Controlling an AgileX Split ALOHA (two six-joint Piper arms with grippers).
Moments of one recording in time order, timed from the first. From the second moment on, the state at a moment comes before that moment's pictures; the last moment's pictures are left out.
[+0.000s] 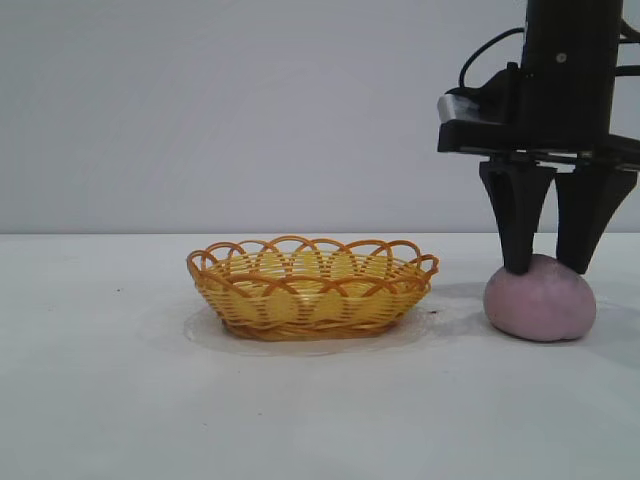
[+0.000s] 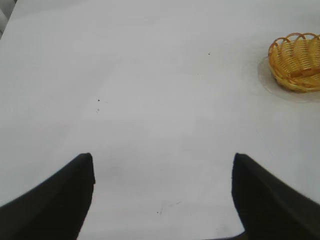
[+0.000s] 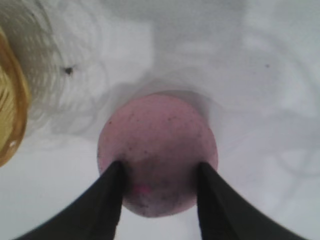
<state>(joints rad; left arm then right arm) -0.06 -0.02 -0.48 -0.01 1.12 0.00 0.36 2.03 -1.37 0.15 1.05 -0.01</state>
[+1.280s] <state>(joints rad) -0.06 -0.02 -0.48 -0.01 1.12 0.00 0.61 1.78 -1.37 0.10 0.91 -0.01</state>
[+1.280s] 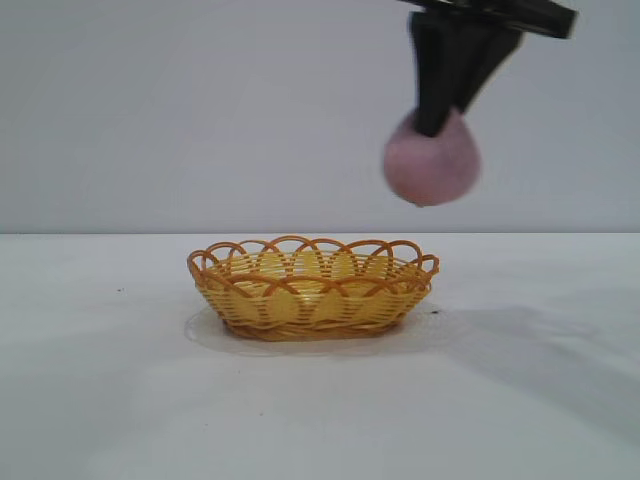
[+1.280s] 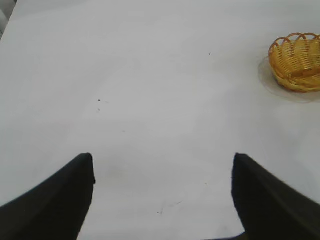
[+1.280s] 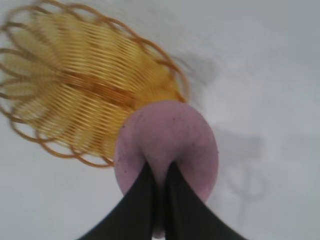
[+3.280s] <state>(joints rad) -0.06 -0.02 -0.48 -0.01 1.12 0.00 0.52 1.96 -1.51 0.04 0.98 -0.01</state>
